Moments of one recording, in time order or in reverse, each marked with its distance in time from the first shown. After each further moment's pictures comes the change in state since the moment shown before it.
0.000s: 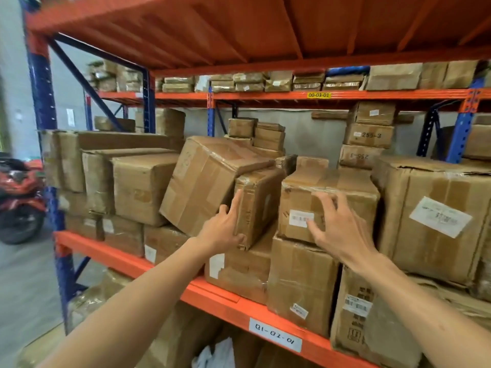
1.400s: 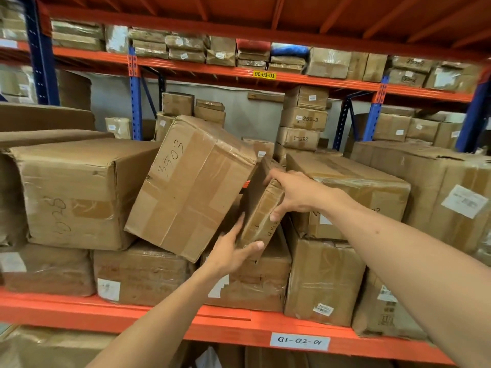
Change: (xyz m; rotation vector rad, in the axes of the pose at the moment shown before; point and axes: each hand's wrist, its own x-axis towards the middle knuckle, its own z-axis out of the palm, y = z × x) left_hand 0.074 -0.108 0.090 -0.904 -0.302 0.120; right_hand 0.148 -0.113 0.081 -0.040 -0.610 0.288
